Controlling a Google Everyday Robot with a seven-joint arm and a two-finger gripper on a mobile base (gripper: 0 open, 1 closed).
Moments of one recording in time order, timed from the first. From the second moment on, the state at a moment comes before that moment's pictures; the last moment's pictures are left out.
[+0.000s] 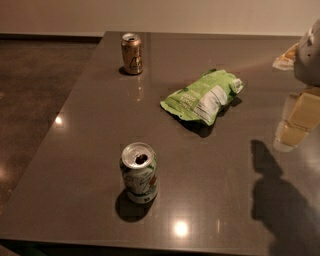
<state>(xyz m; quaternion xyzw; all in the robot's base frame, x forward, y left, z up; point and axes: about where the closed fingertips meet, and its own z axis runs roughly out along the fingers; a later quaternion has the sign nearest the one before) 0.438 -0.217 0.976 -0.60 0.78 -0.03 0.16</state>
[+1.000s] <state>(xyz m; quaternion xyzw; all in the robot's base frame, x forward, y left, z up) 0.430 -0.192 0.975 -0.63 0.76 0.00 0.17</state>
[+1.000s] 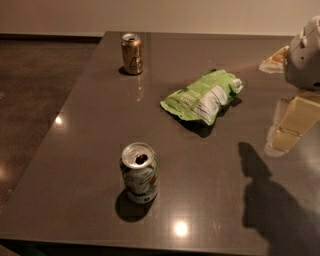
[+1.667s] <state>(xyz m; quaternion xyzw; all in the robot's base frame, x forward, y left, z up) 0.380 -0.110 0.953 -0.69 0.68 0.11 0.23</state>
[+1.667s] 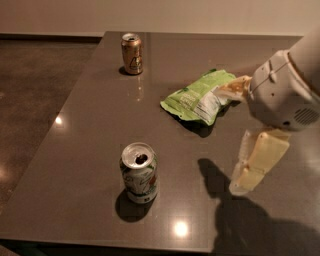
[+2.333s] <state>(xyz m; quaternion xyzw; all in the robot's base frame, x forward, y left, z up) 0.359 -0.038 0.922 -0.69 0.65 0.14 0.27</state>
